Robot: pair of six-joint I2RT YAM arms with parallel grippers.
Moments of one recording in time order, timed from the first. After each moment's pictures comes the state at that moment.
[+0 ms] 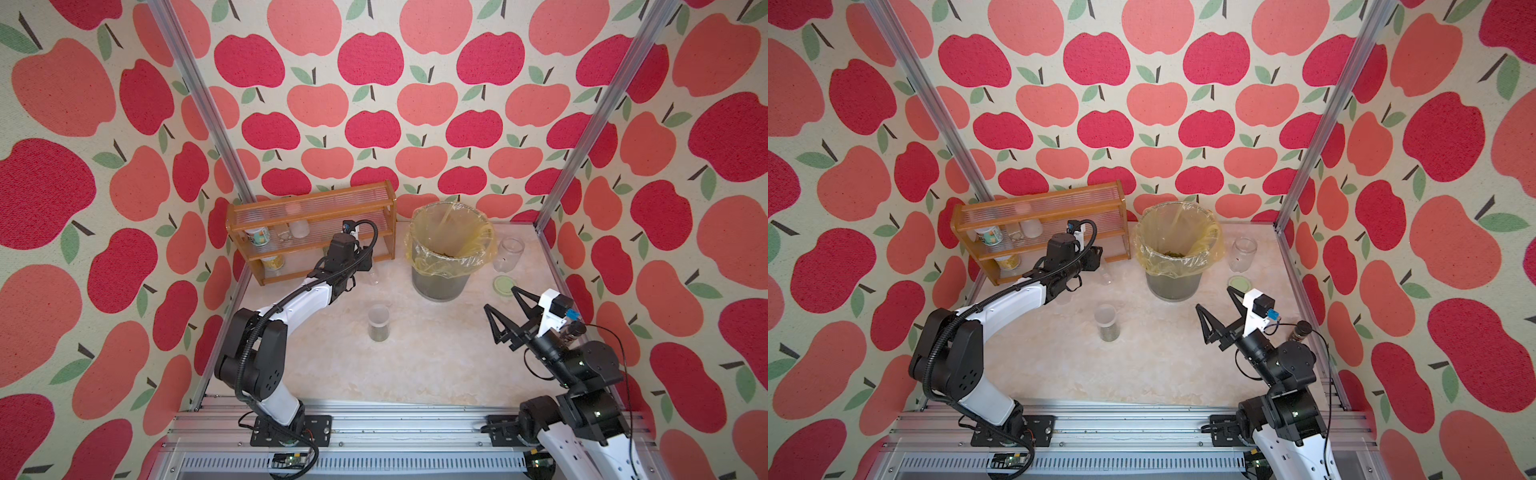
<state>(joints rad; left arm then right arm) -0.40 1.65 1.11 0.08 -0.03 -0.27 0.36 0.24 0.49 -0.11 -0.32 0.21</state>
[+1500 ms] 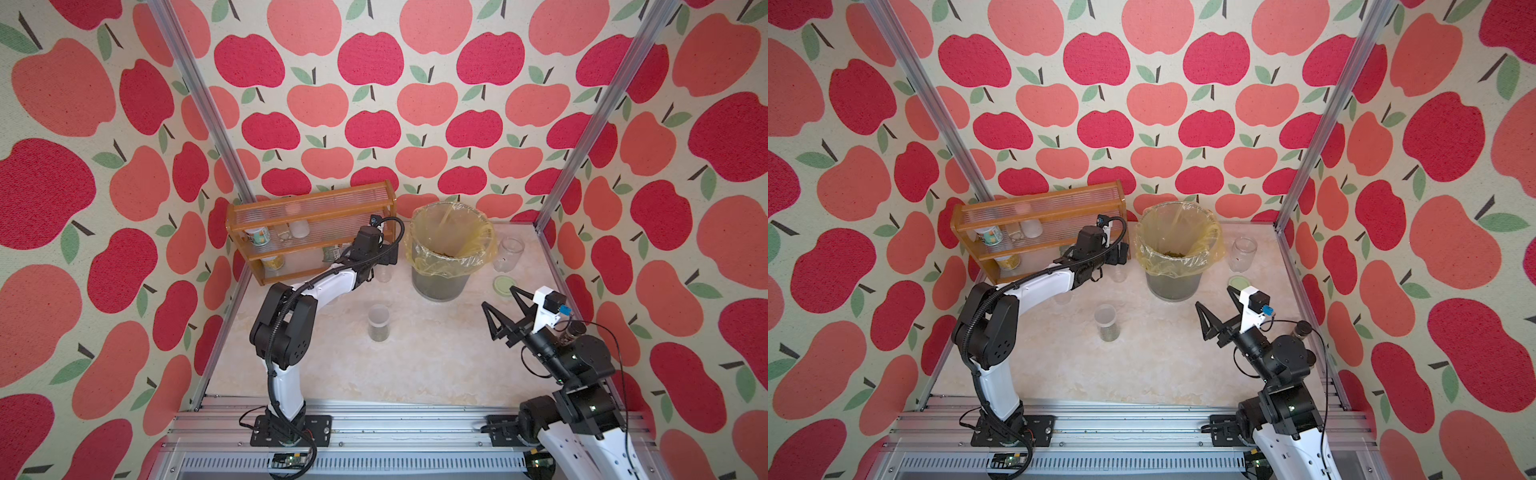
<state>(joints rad) -0.49 1.89 1.34 0.04 -0.12 -0.17 0.36 0.28 0.47 -0.11 -0.28 0.19</state>
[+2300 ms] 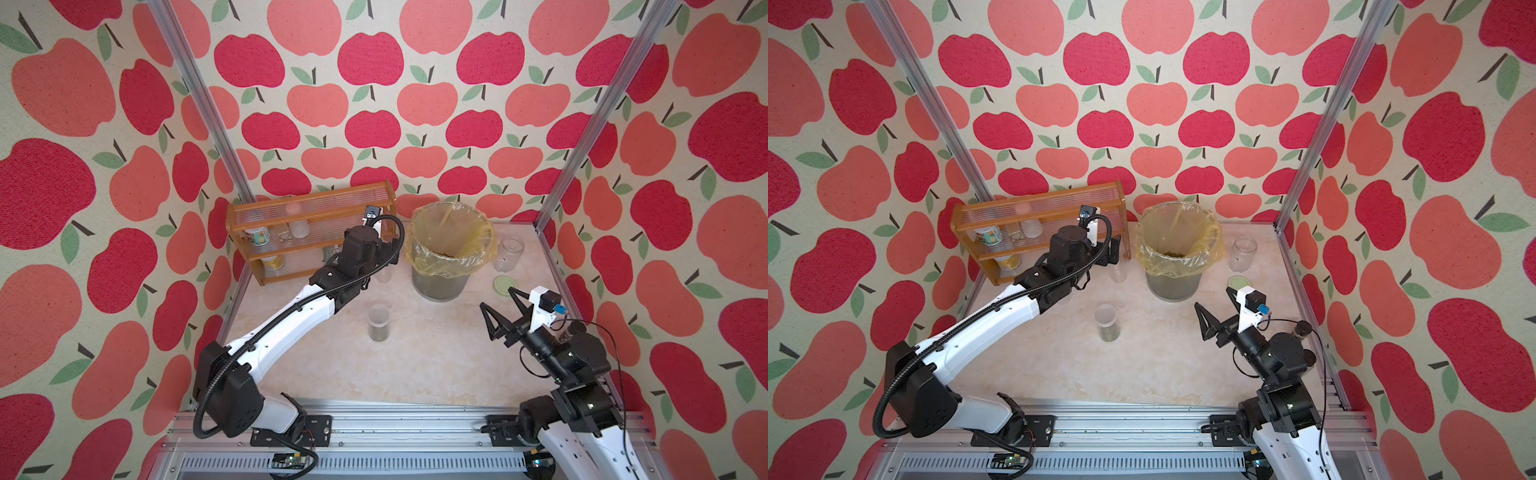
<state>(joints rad) -0.66 1.39 1.31 -0.22 -0.35 -0.12 0.36 0.30 0.47 -0.12 -0.28 0.17</state>
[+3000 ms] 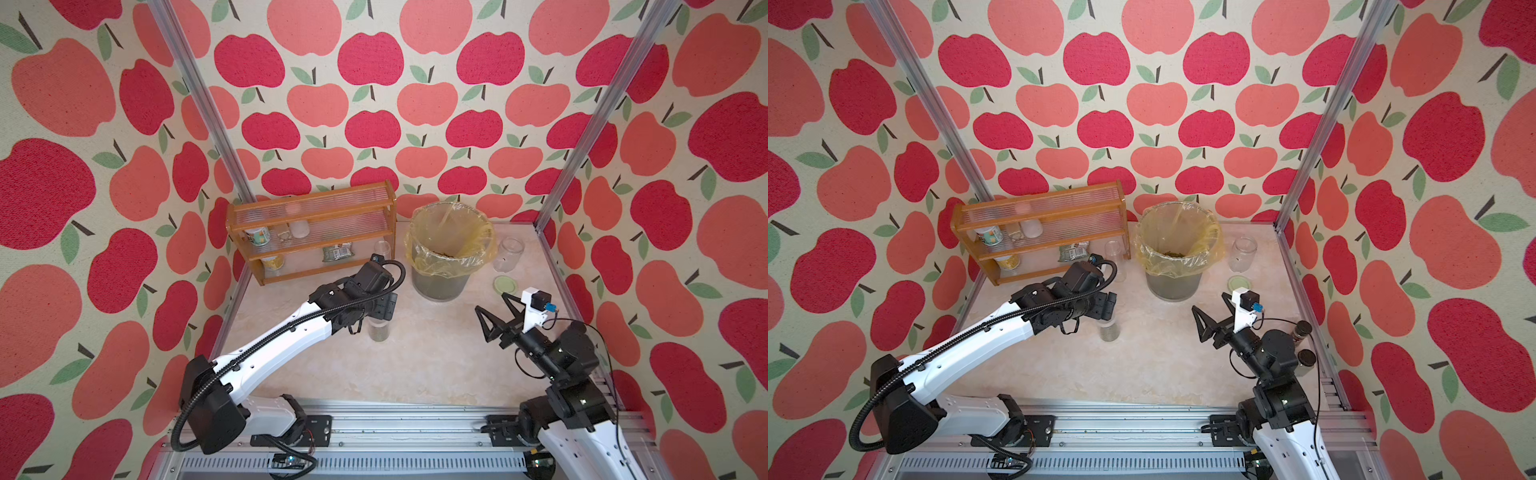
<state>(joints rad) -0.80 1.34 1.19 -0.78 -0.25 -0.38 0.36 0.31 0.41 -0.13 -0.29 0.23</state>
